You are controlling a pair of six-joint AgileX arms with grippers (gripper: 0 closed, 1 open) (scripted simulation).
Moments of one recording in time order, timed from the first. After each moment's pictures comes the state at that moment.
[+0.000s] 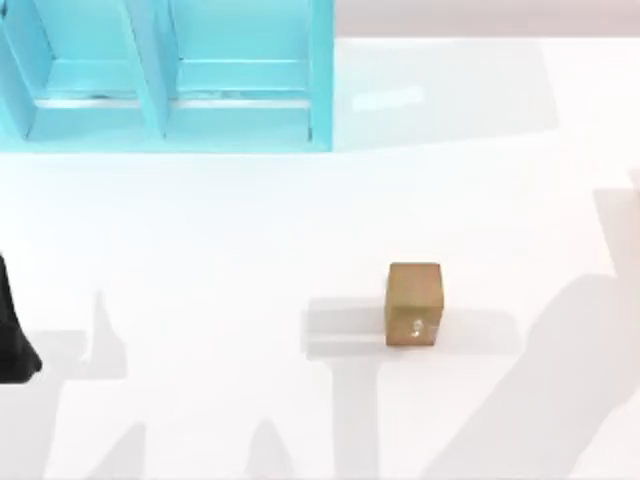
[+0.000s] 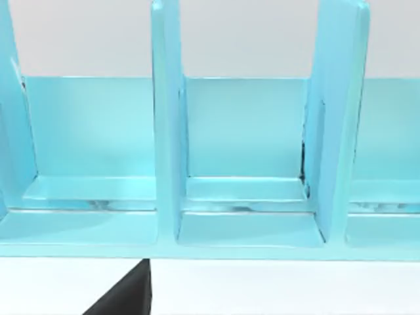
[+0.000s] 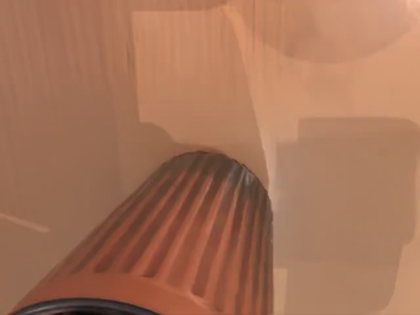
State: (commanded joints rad) left arm 0.00 0.00 0.00 0.00 0.00 0.00; right arm -0.45 2.07 1.53 -1.04 0.00 -0.40
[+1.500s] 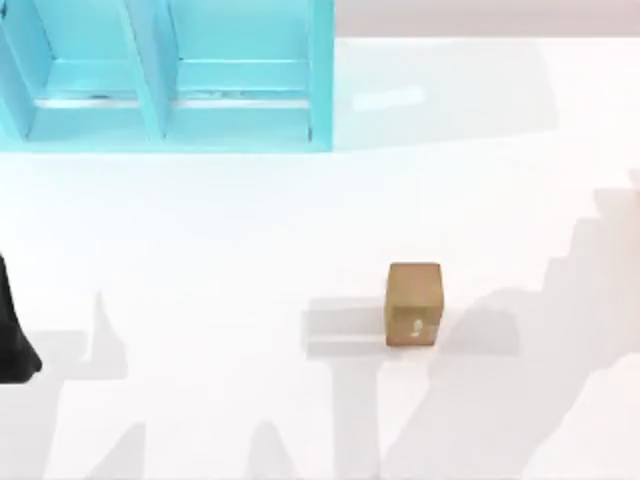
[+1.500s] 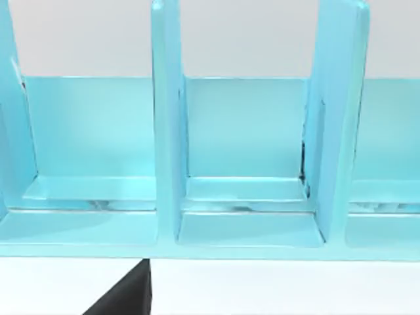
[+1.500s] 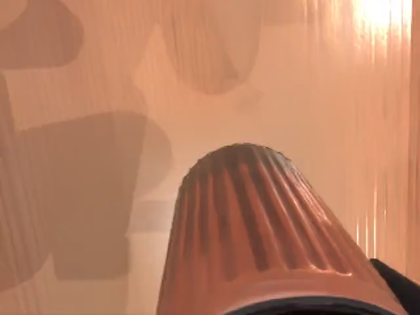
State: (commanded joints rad) left arm 0.00 0.00 0.00 0.00 0.00 0.00; right arm -0.45 1.97 1.70 -1.18 0.02 -0.34
